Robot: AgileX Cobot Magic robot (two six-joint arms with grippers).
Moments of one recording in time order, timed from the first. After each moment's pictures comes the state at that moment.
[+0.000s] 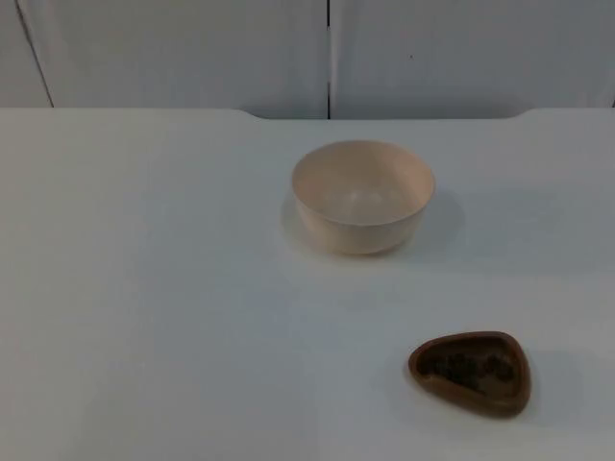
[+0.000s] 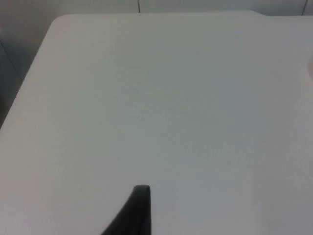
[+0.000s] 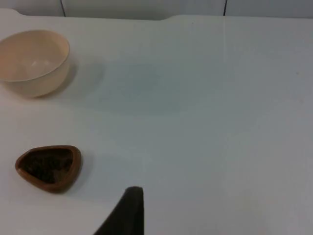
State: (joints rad) right arm 0.13 0.00 -0.52 -0.06 1.08 0.03; left arm 0.03 0.00 -0.50 -0.01 1.08 0.02
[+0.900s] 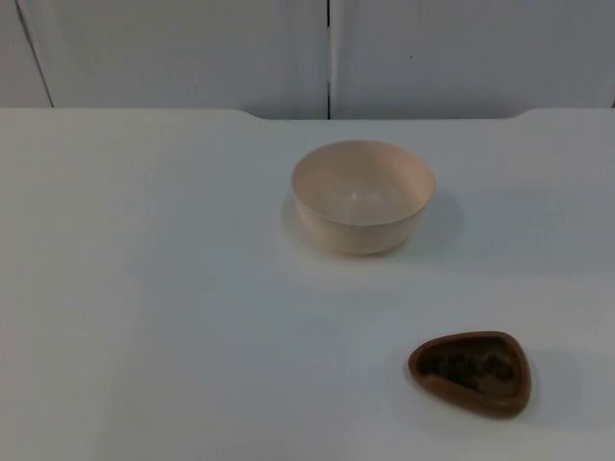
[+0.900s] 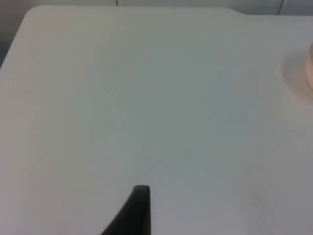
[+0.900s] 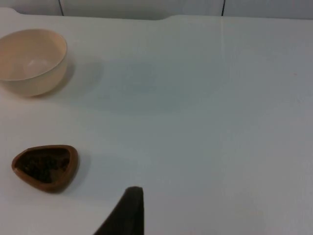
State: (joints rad) right arm 0.13 0.00 -0.52 -0.07 1.08 0.03; left arm 0.03 0.21 -0.63 -0.08 1.09 0.02
